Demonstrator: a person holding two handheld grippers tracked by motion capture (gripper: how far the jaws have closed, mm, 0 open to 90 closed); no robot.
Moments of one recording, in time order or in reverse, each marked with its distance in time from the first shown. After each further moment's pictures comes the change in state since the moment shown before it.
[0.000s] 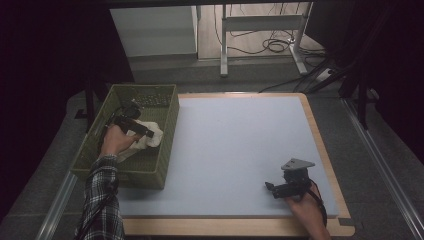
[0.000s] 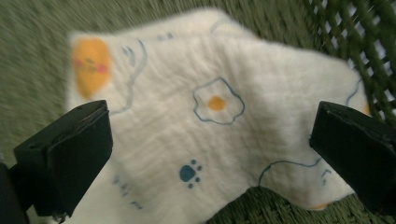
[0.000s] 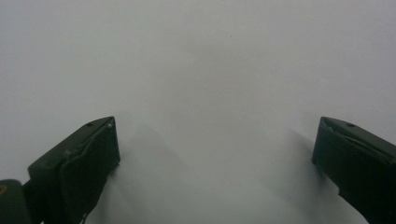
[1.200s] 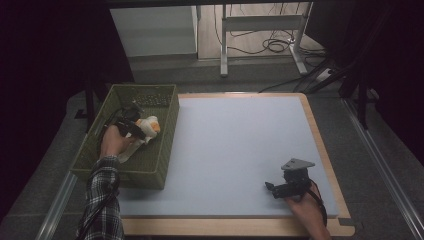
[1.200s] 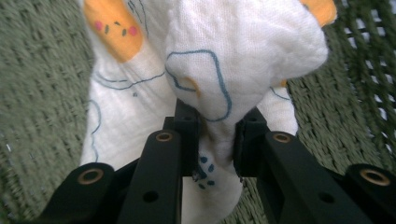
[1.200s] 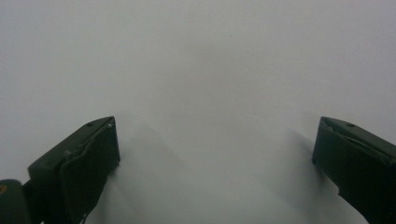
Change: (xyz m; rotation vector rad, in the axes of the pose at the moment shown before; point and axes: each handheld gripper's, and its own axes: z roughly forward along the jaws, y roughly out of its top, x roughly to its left) left arm -0.001 -0.007 -0.011 0.062 0.009 0.022; right arm 0.000 0.000 0.000 0.000 0.000 0.000
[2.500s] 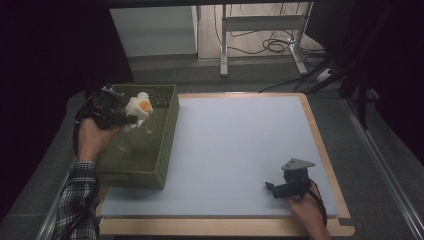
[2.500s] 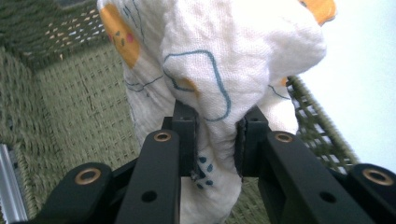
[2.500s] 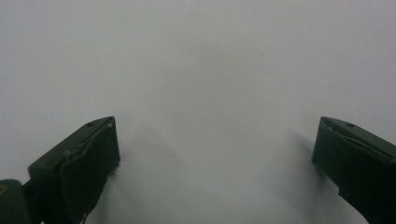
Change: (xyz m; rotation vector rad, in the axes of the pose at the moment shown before) left arm -0.024 -0.024 -0.118 -0.336 -0.035 0.073; right arm 0.000 0.000 0.000 0.000 -0.001 -0.001
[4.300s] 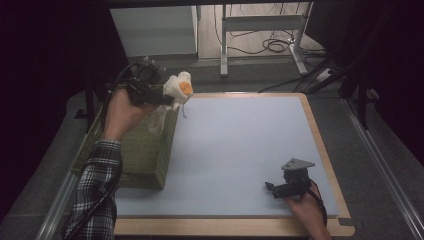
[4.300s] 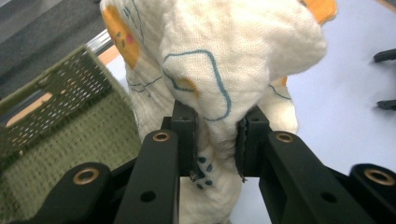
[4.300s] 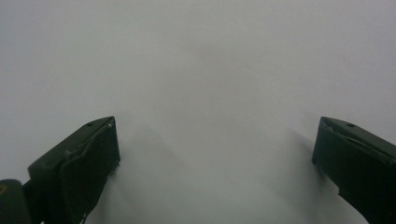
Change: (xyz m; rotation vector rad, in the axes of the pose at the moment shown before) left arm -0.104 0.099 -0.031 -0.003 -0.085 0.224; right arm 0.000 0.000 0.000 0.002 0.002 0.003
